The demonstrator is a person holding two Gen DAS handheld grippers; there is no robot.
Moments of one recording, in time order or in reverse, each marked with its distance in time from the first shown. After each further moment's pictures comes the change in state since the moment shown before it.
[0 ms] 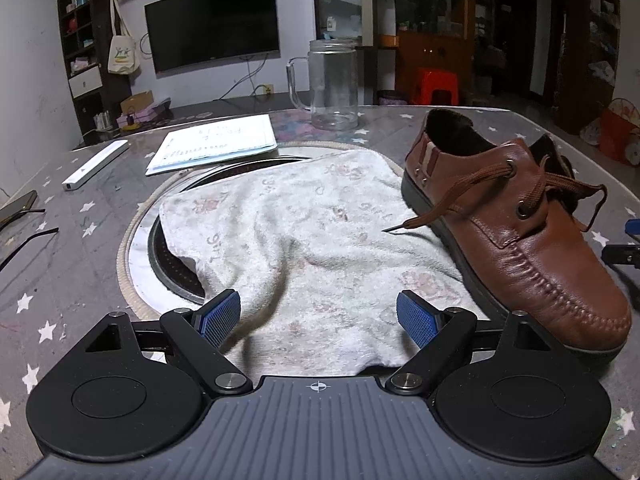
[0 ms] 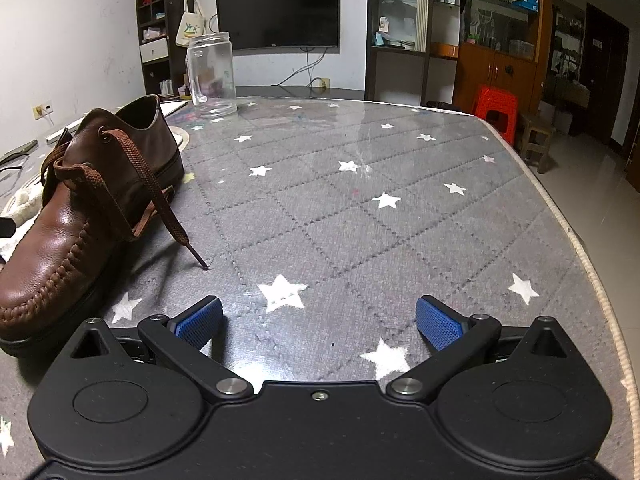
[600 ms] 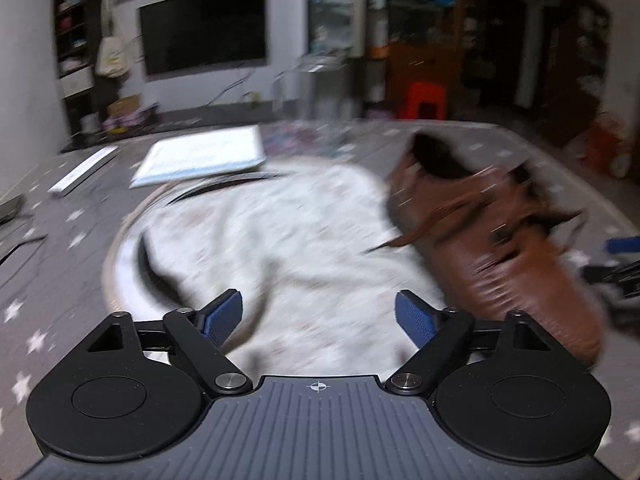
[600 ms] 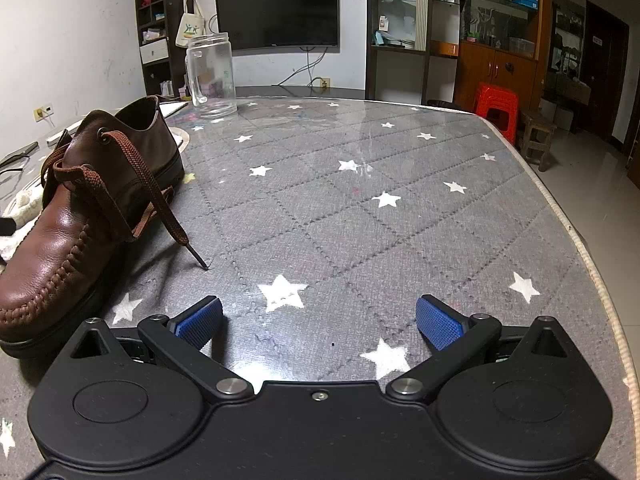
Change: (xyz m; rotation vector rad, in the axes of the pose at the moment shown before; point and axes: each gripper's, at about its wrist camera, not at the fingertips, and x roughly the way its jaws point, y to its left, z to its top) left arm -0.014 -0.010 0.018 0.004 -0.056 -0.115; right arm 0.001 0.000 0.000 0.004 0.000 0.003
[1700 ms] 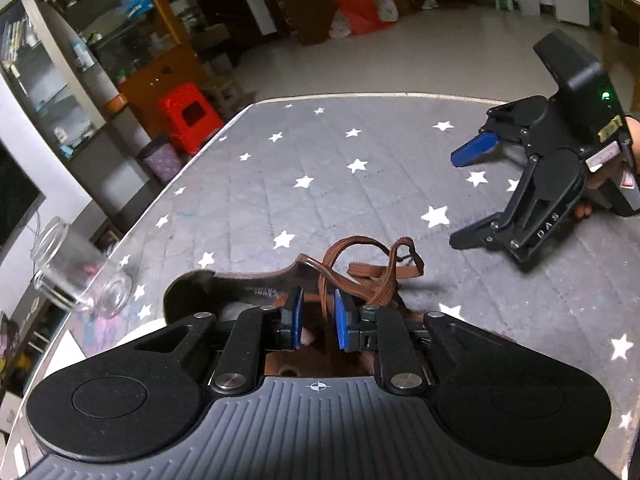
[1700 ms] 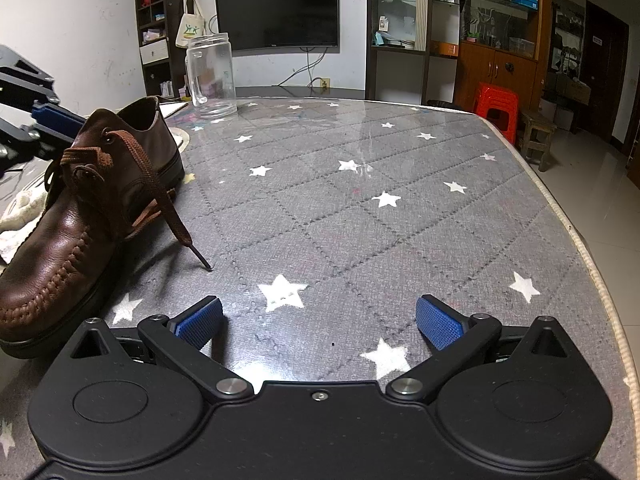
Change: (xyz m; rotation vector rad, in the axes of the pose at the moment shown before) left arm 0.071 -0.122 0.074 0.770 0.070 -0.370; right arm 0.002 0.005 0.001 0.002 0.000 -0.004
